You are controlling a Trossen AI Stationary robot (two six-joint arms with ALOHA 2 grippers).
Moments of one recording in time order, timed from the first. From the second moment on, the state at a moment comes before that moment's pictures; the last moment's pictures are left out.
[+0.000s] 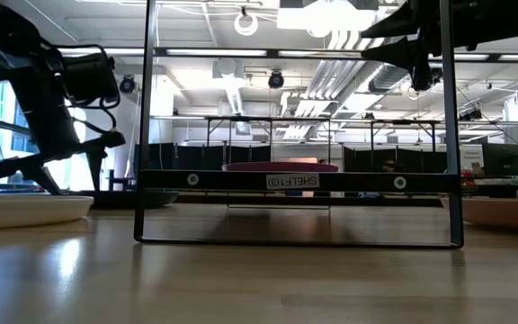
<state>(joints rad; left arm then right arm) 0.45 0.98 0.31 -0.51 -0.28 -1.62 -0.01 0.73 0.37 0.34 0.29 0.49</state>
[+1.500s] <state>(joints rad) 0.40 0.88 0.86 -1.04 0.05 -1.06 -0.01 0.73 0.37 0.32 0.31 0.47</state>
